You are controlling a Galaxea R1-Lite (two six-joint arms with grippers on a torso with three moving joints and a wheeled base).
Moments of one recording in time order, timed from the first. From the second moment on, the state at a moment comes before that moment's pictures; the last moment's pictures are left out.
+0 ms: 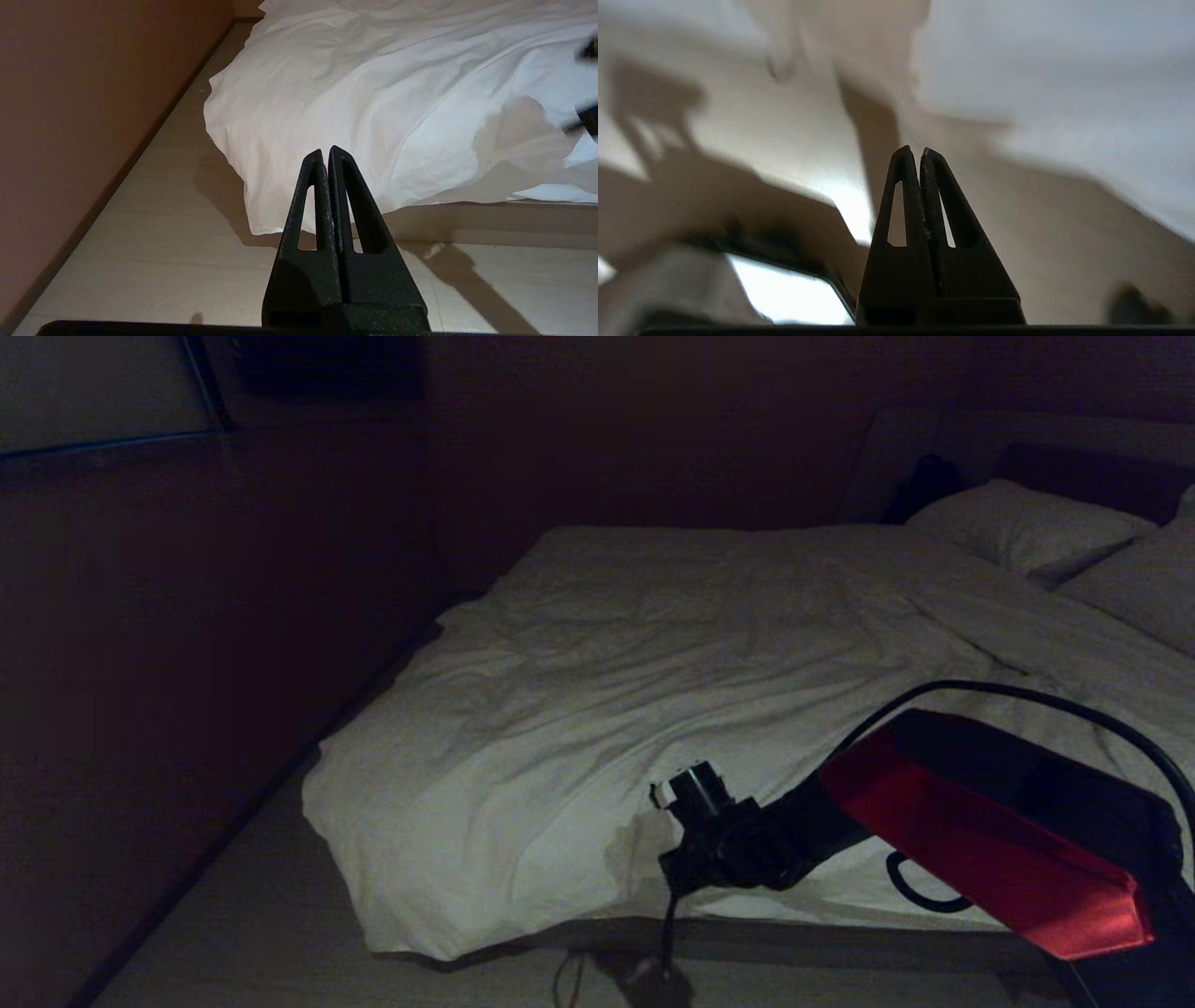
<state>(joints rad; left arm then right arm) 0.00 0.00 0.00 0.00 0.00 0.02 0.59 2.44 -1.40 -0.14 -0.28 0.10</state>
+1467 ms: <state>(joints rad) 0.00 0.00 0.00 0.00 0.00 0.02 0.47 2.68 -1.84 0.03 -0.37 0.25</state>
